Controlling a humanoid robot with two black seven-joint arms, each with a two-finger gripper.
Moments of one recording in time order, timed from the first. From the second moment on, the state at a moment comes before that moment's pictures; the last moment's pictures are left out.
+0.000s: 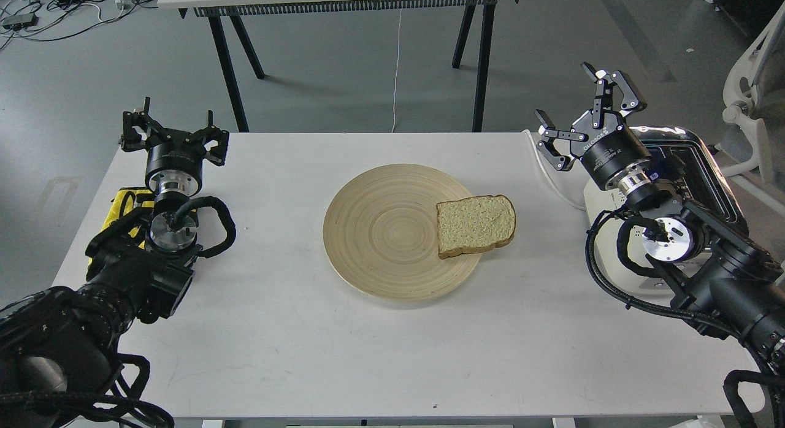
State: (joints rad) left arm -0.81 0.07 -0.61 -0.23 -0.67 -0.49 -0.44; right arm 0.68 -0.31 0.79 0.72 -0.15 0.49 0.36
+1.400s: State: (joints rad) left arm -0.82 0.08 -0.61 -0.23 -0.67 -0.49 -0.44; right arm 0.70 -0.39 0.22 0.98 -0.71 -0.44 0.20
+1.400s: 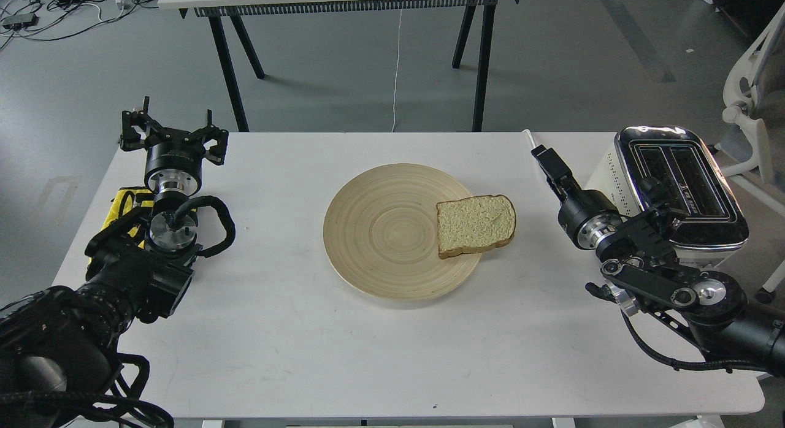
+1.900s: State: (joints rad) left arm -0.82 0.08 -0.61 -0.23 -0.67 -0.49 -0.44; right arm 0.66 -0.23 0.16 0.86 -0.71 -0.43 0.21
